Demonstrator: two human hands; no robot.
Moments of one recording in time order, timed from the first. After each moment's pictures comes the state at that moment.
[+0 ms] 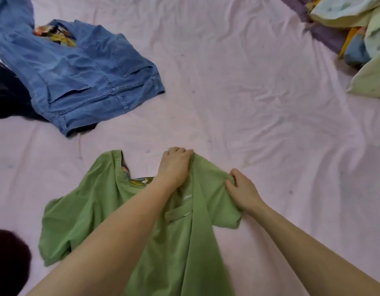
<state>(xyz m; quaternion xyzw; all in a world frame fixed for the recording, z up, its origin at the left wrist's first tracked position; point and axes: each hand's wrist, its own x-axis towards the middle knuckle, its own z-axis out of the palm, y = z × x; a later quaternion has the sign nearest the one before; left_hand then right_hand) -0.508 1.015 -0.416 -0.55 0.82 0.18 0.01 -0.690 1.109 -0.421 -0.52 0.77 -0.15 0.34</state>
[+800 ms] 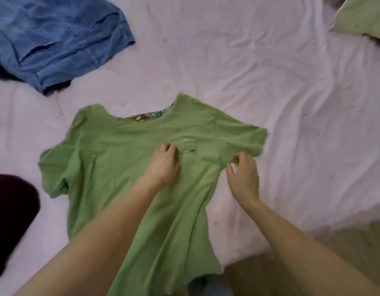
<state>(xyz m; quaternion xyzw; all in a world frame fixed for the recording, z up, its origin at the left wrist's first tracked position) -0.532 1.148 -0.407 -0.56 0.76 0.31 0.07 -0.730 1.244 -0.387 -0.45 0.84 -0.17 0.24</state>
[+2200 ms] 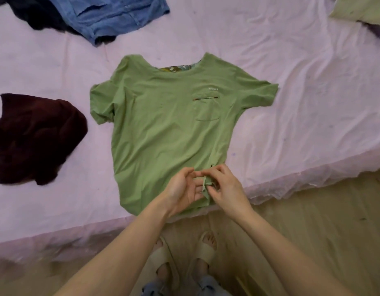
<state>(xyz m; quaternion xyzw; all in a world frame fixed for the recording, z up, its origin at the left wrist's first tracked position) -0.438 1.407 -0.342 -0.51 0.18 0.83 -0.14 -0.574 1.458 -0.336 -0.63 0.67 -0.21 0.33</state>
